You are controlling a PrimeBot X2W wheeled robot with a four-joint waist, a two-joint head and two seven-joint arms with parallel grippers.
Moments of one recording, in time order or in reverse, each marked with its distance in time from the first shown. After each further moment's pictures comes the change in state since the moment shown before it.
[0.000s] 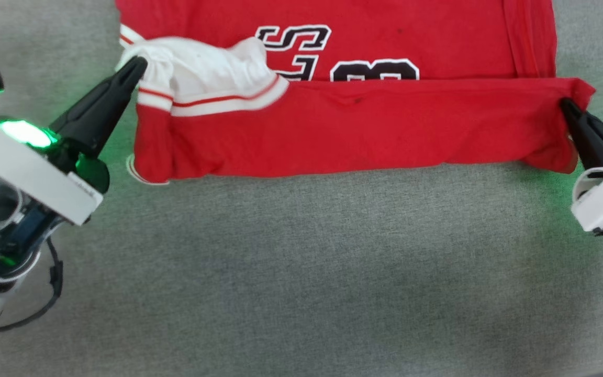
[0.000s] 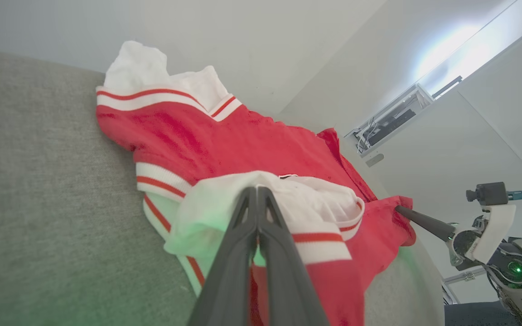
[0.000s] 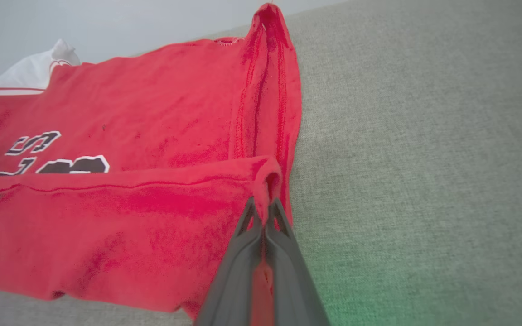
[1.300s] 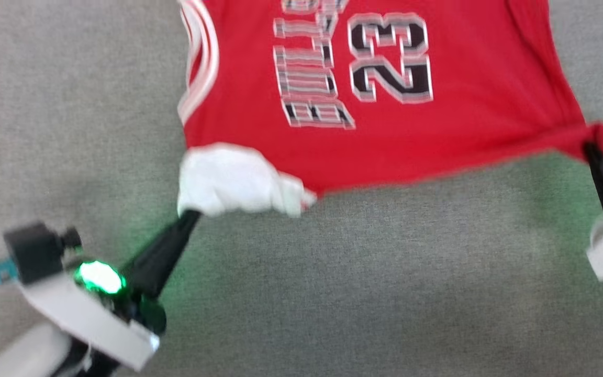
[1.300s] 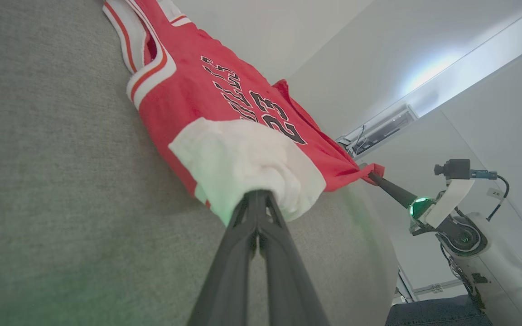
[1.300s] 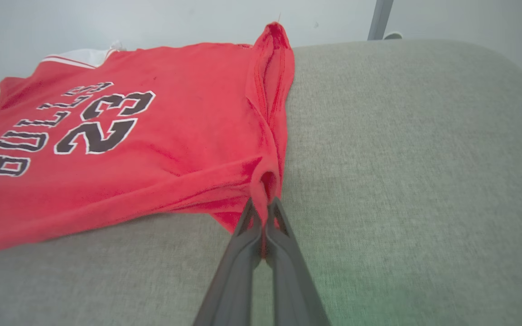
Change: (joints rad) left arm 0.399 -0.039 -0.034 -0.159 0.062 0.000 -0.218; right arm 0.140 -0.080 0.009 -0.003 -0.062 0.000 -0.151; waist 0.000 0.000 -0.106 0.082
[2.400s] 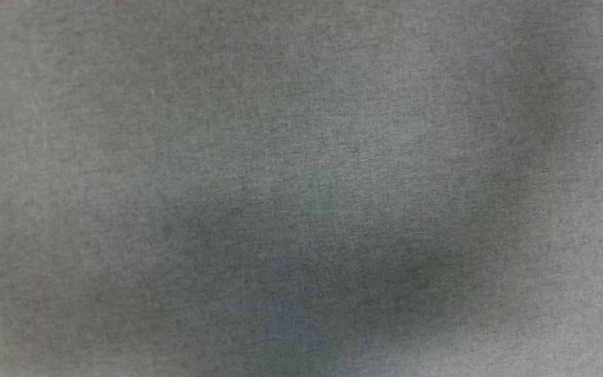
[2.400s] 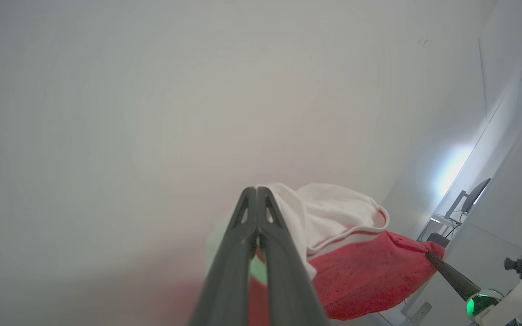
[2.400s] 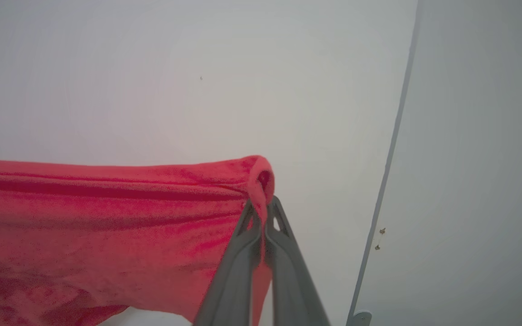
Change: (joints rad) left arm -1.460 -0.220 0.010 0.774 -0.061 0.000 0.253; right arm -1.318 0.063 -0.082 0.737 -0.296 0.001 -0.237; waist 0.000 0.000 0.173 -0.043
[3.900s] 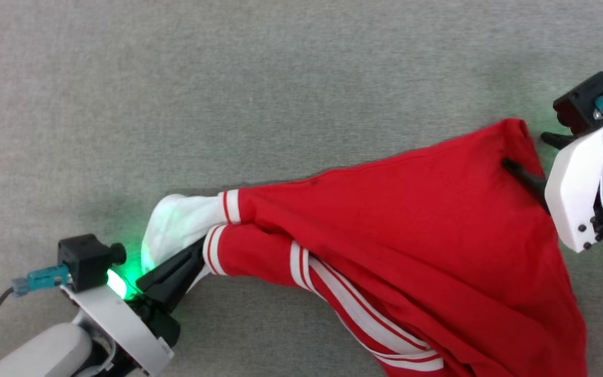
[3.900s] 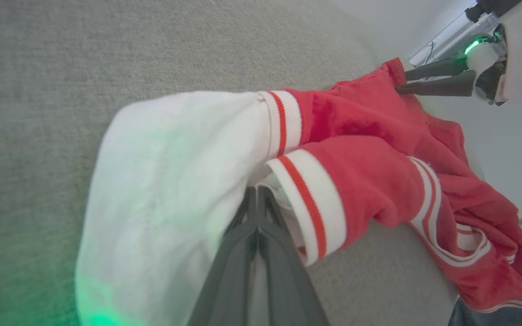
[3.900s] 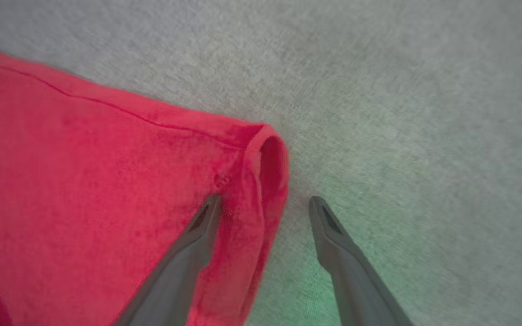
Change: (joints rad) left arm 1.376 0.228 -0.209 -0.600 0.288 0.002 -0.244; right arm 0.993 -0.375 0.563 -0.763 0.364 -0.001 0.781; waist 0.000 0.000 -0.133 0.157
